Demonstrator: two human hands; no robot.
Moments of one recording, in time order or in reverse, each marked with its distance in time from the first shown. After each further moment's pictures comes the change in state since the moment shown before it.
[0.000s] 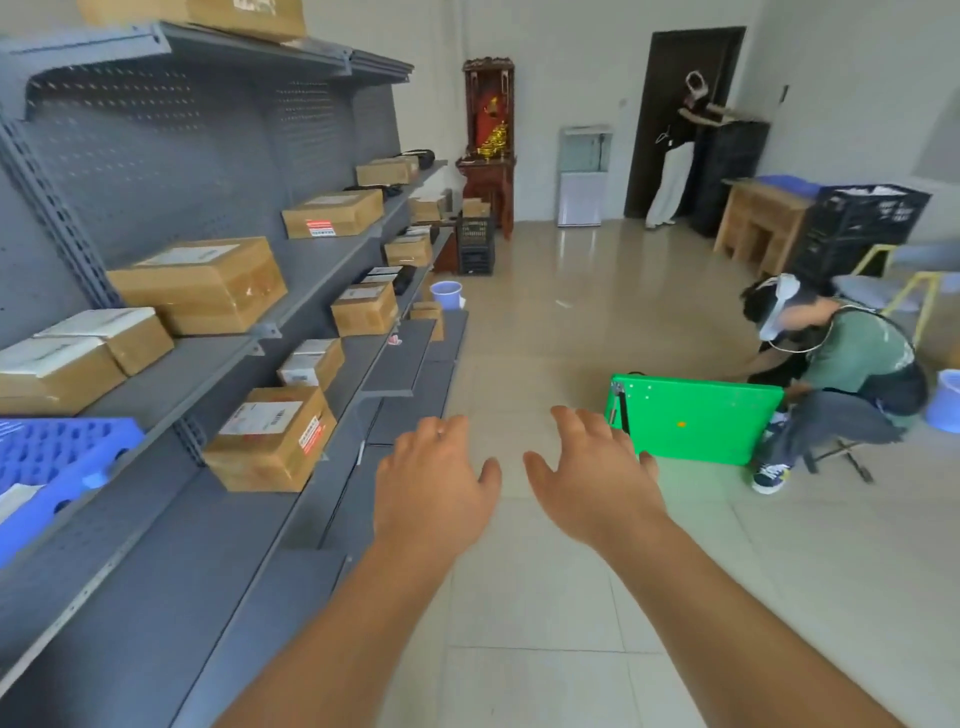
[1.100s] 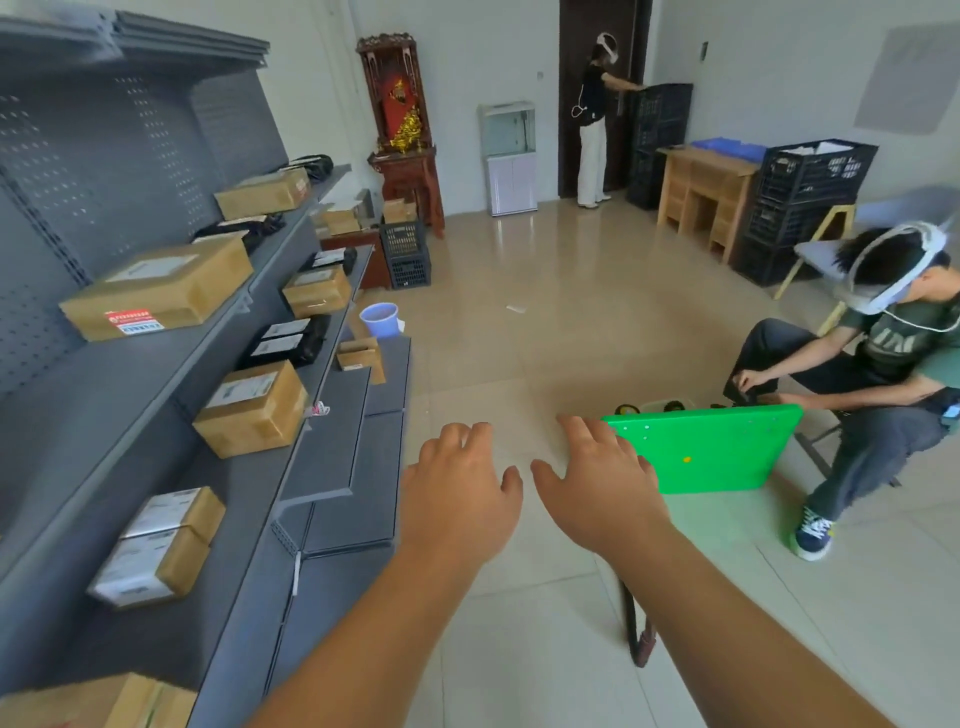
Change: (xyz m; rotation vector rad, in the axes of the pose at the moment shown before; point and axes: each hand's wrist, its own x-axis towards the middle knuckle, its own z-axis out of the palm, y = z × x) left_hand 0.478 0.044 0.152 0.034 -0.108 0.202; right_hand 0.468 0.037 0.048 0.088 0.038 0.167
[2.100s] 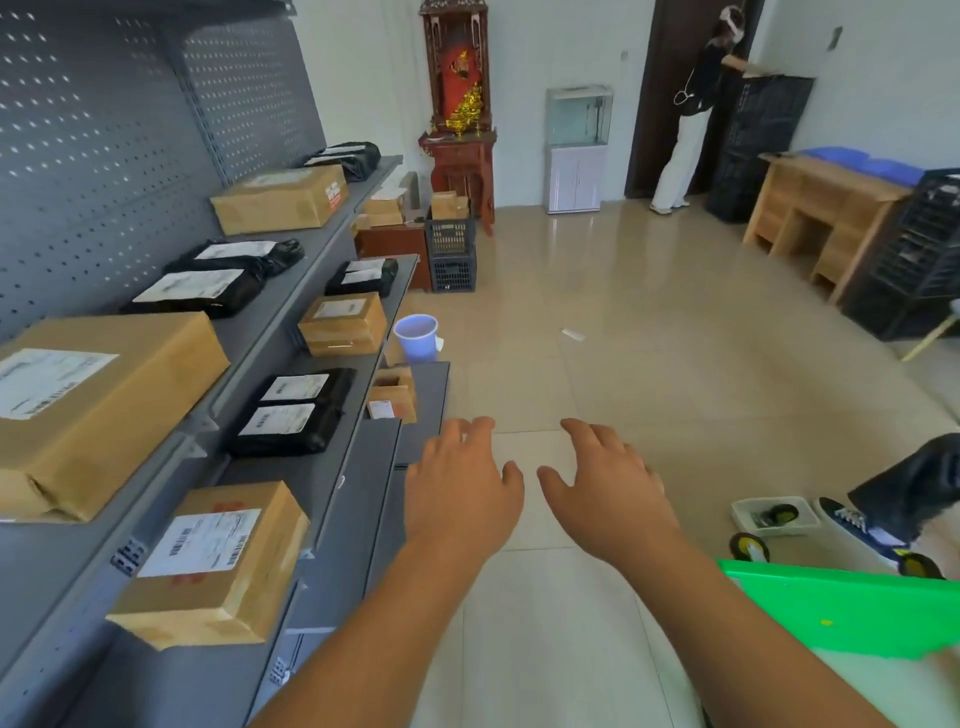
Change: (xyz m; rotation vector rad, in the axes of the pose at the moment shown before) left_hand 0.481 -0.172 0.042 -0.086 -0.007 -0.160; right_hand 0.486 -0.161 0.097 -0.014 -0.096 -0.106
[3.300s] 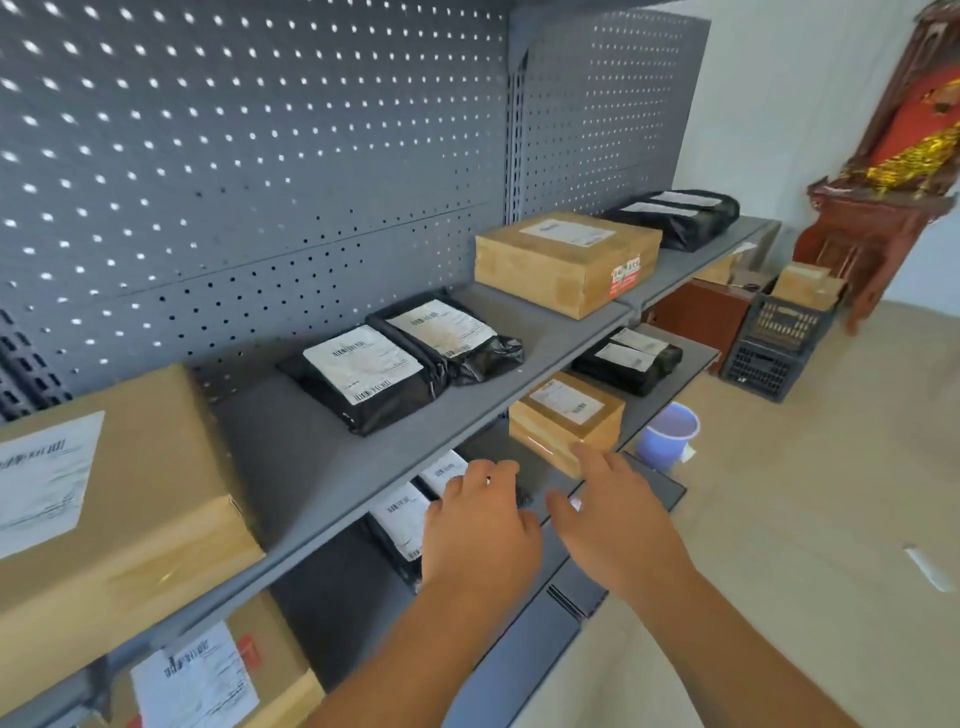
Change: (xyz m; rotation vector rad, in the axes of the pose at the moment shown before) left_hand 0.385 -0.173 -0.009 0.038 0.238 -0.675; right_hand 0.479 -0.232 0.105 0.105 -0.317 -0.731
